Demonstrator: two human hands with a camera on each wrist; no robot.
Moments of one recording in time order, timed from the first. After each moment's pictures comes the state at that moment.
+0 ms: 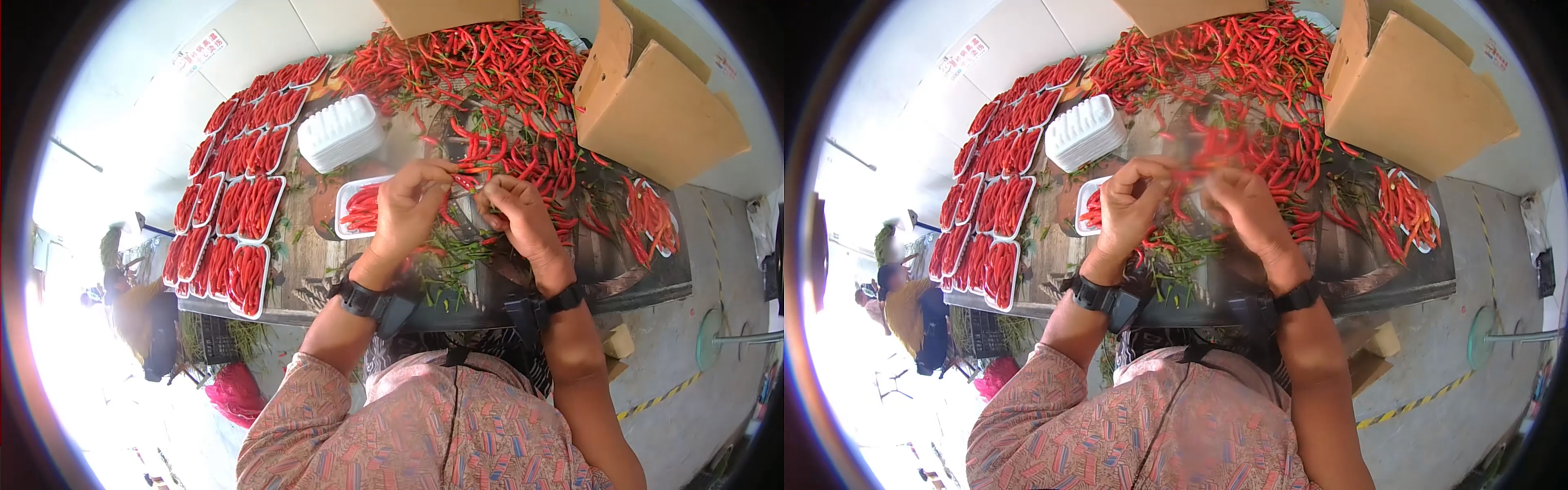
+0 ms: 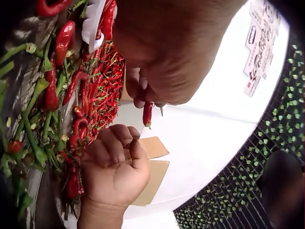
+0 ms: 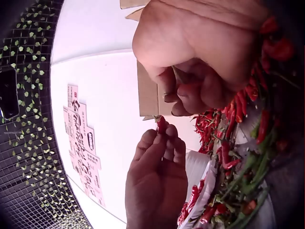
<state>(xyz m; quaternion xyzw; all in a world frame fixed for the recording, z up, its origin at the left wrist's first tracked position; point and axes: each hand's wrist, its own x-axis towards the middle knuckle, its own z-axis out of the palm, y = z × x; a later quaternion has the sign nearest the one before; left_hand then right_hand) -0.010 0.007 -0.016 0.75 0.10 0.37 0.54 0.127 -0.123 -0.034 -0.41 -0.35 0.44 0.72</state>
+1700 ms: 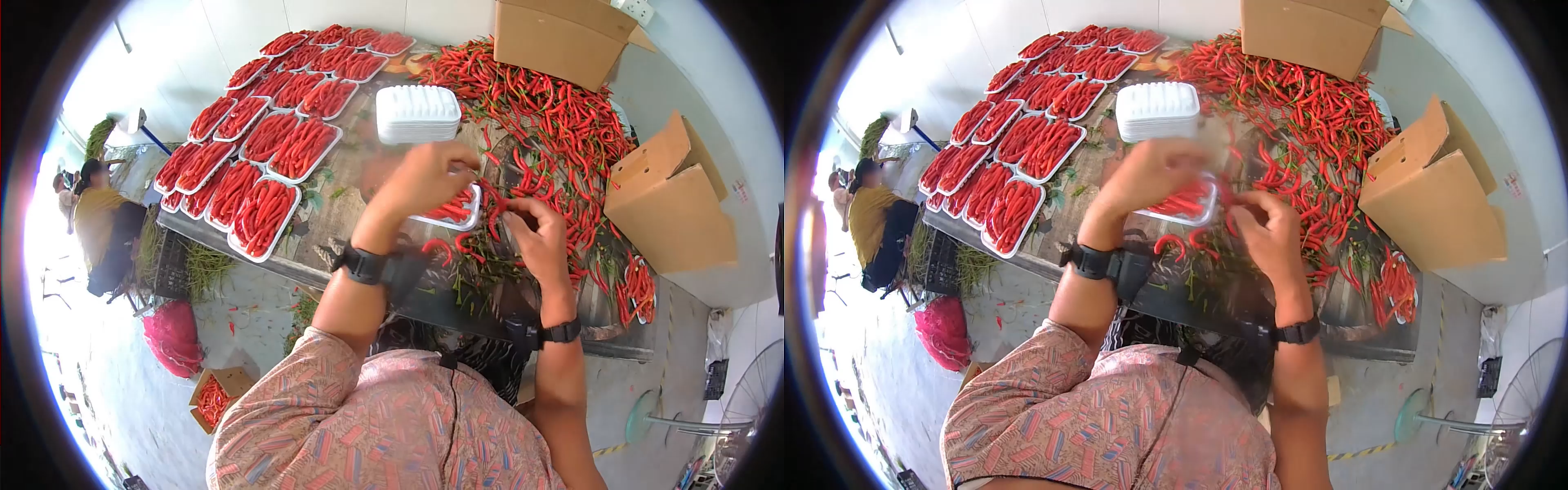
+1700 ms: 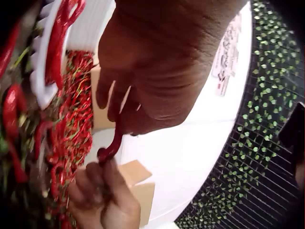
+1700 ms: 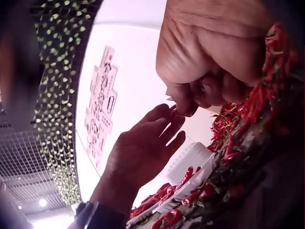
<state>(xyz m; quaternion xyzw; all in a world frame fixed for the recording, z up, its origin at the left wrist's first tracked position) -0.058 0.061 0.015 0.81 0.15 0.36 0.44 0.086 -0.097 -0.002 -0.66 -0.48 0.19 0.55</state>
